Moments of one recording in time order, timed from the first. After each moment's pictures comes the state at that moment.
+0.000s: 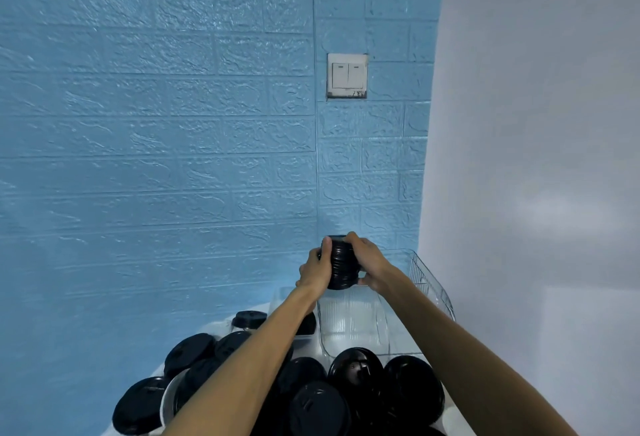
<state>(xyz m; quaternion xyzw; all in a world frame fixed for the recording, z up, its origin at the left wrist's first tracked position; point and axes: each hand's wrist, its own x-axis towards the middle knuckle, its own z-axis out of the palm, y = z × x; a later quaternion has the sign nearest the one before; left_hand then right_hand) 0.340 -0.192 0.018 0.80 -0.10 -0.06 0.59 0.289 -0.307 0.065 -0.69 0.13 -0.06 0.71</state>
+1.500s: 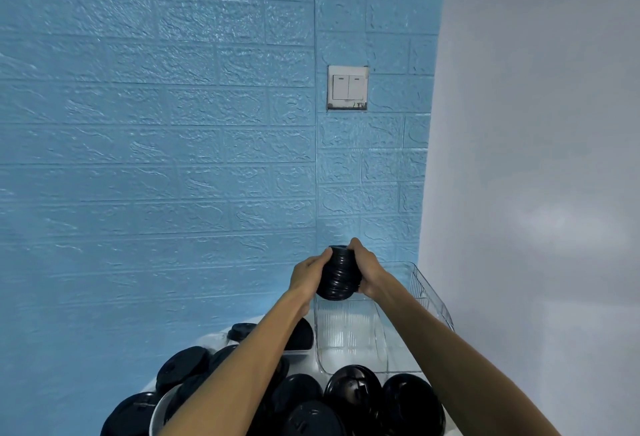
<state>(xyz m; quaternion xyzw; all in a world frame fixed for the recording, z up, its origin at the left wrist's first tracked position) 0.357 -0.185 0.030 0.72 -0.09 -0.09 0.68 0.322 -0.319 0.059 -0.65 0.13 -0.04 0.75</state>
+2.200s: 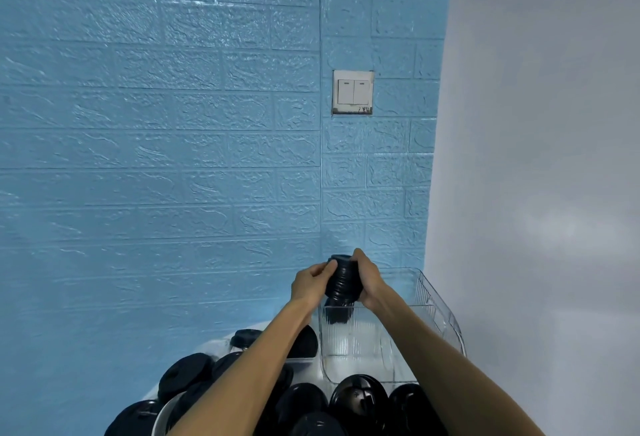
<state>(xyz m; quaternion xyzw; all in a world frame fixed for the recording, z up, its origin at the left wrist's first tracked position) 0.363 -0.181 0.019 0.75 -0.12 -0.04 0.65 0.335 -0.316 0.040 -0.62 0.13 -0.05 0.77</state>
